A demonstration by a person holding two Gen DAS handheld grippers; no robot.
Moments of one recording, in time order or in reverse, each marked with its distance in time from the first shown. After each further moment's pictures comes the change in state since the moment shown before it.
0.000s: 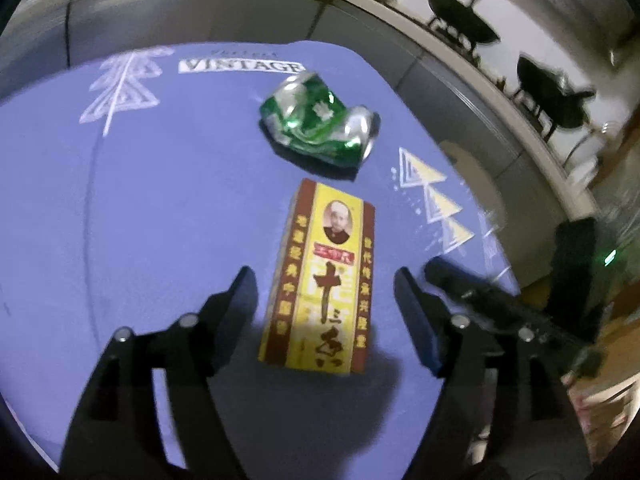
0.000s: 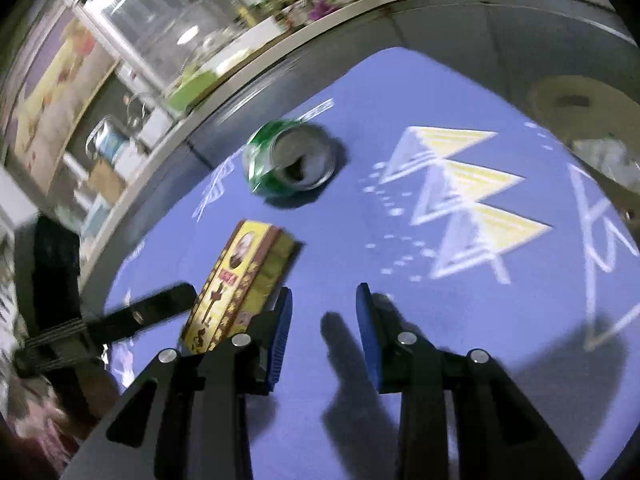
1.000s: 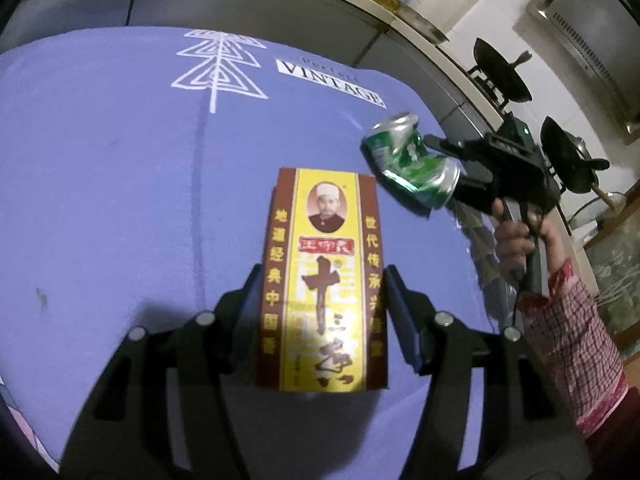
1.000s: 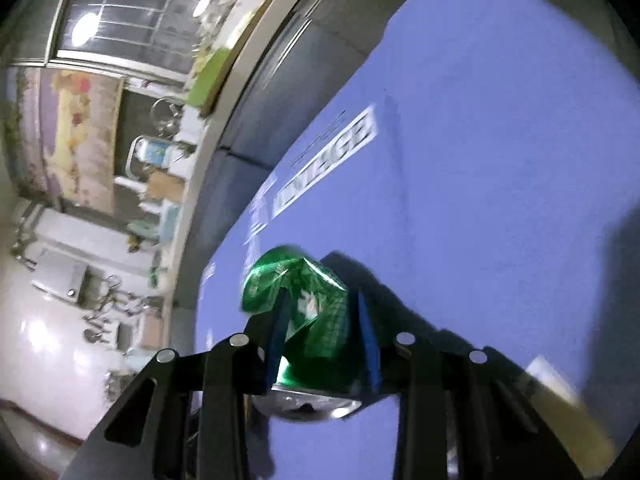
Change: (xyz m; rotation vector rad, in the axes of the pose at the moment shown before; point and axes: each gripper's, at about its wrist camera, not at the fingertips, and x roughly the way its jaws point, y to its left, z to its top) left arm -0.023 0.097 -0.008 -0.227 -0.077 -0.055; right arm 0.142 -0.018 0.163 0.151 0.344 0.391
